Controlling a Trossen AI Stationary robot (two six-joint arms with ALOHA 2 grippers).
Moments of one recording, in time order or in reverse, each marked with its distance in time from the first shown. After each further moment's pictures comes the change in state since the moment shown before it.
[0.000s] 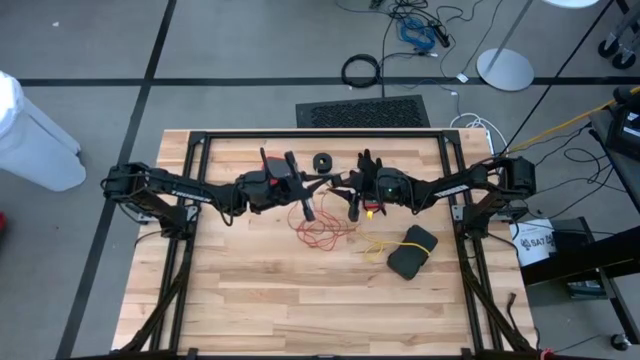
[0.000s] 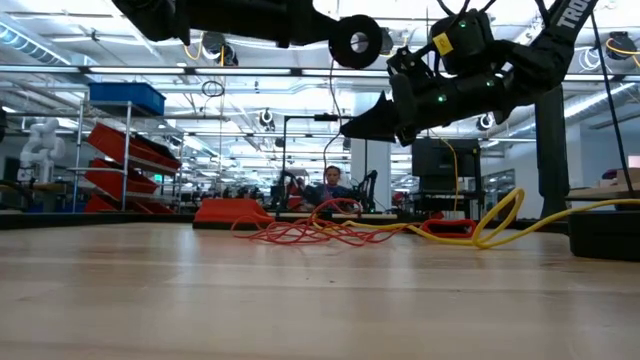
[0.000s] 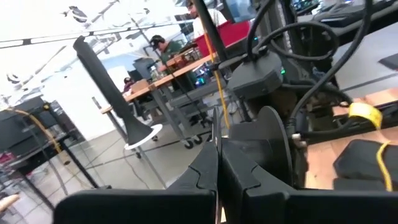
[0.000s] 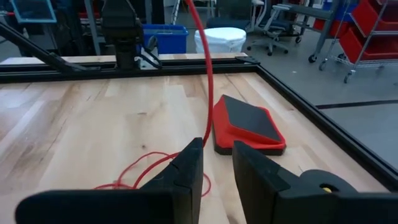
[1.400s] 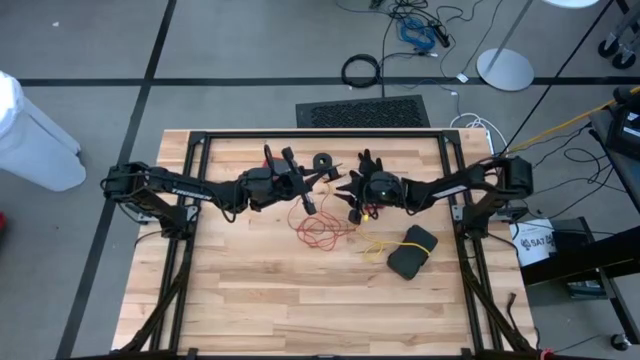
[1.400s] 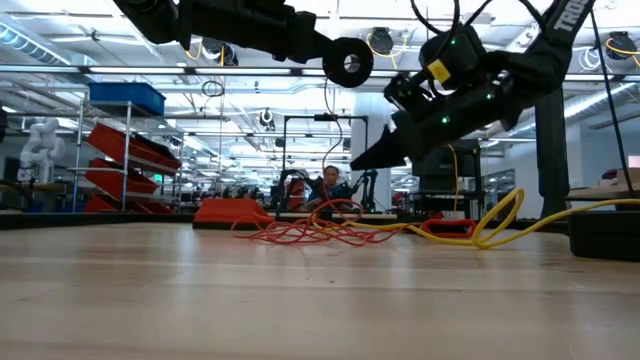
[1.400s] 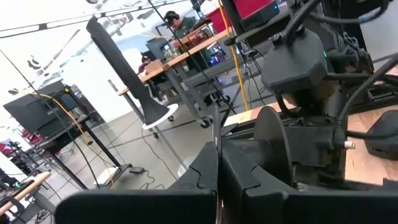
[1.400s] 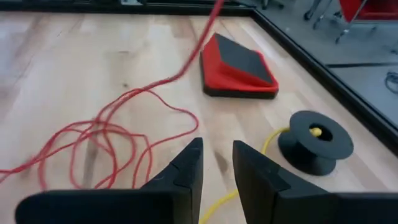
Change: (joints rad) left arm 0.032 0.000 0.000 -0.061 -0.071 0.028; right arm 0.007 0.023 0.000 -0.171 0.069 -0.039
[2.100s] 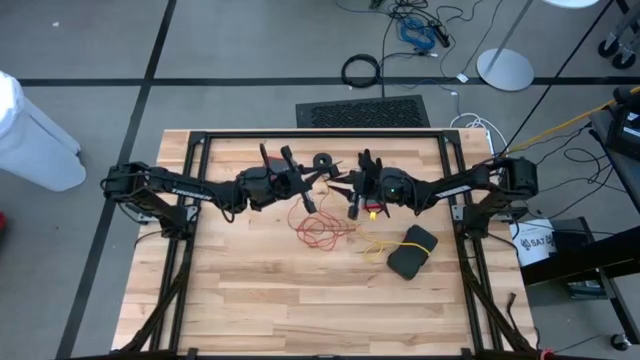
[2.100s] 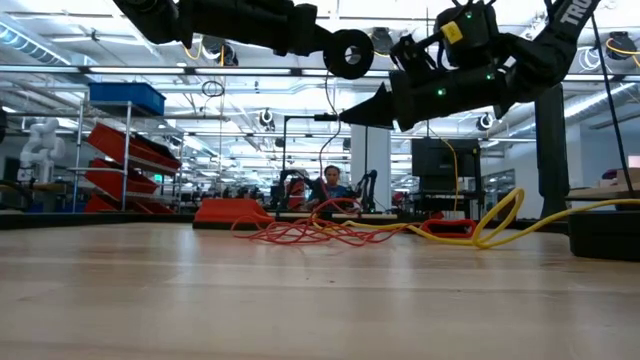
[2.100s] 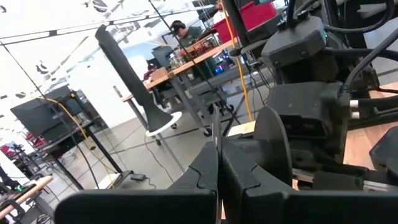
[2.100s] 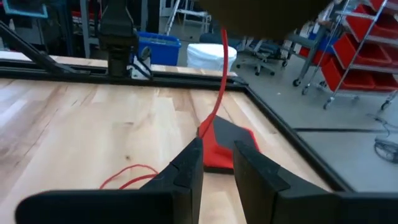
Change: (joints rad) left arm 0.000 0.000 0.000 0.050 0.000 -0.003; right arm 0.003 -0.040 0.000 0.219 -0.026 -0.084
